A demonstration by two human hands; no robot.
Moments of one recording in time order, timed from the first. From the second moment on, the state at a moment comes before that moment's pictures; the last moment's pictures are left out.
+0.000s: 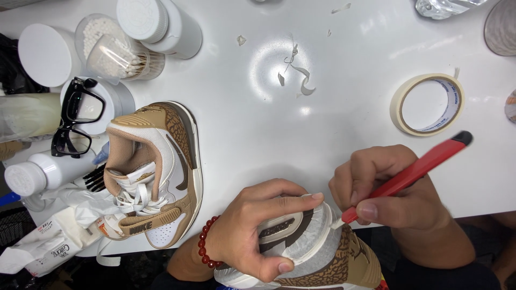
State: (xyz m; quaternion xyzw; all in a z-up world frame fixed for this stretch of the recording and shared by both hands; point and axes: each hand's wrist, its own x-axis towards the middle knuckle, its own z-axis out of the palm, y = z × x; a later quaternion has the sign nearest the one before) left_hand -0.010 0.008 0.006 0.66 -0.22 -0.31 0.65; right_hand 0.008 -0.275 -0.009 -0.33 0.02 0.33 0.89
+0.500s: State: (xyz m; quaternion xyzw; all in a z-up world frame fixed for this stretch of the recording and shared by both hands) left_hand 0.000 0.004 0.010 0.71 -0.16 -0.27 0.63; right_hand 0.003 -0.261 0.017 -0.55 -0.19 0.12 0.80
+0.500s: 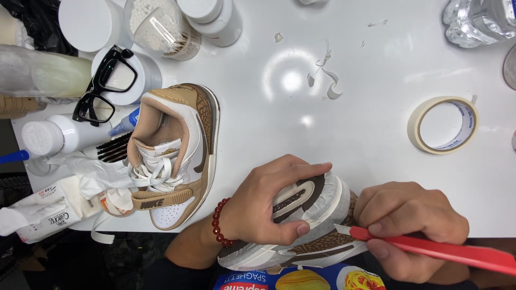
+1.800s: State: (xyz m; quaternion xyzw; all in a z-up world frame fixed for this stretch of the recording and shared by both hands) left_hand -0.008 0.008 0.012 0.77 -0.05 -0.12 0.62; right_hand -0.041 -0.233 0.041 -0.70 0.01 0.07 0.71
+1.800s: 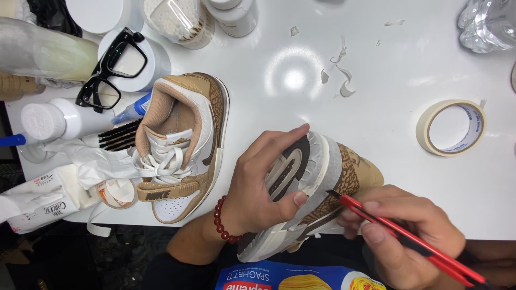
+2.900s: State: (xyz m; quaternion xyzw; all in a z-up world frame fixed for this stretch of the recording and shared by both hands) left_hand -0.017 0.011 0.016 0.77 -0.06 -0.08 0.63; right_hand -0.056 -0.212 0.023 -0.66 -0.05 0.00 0.75
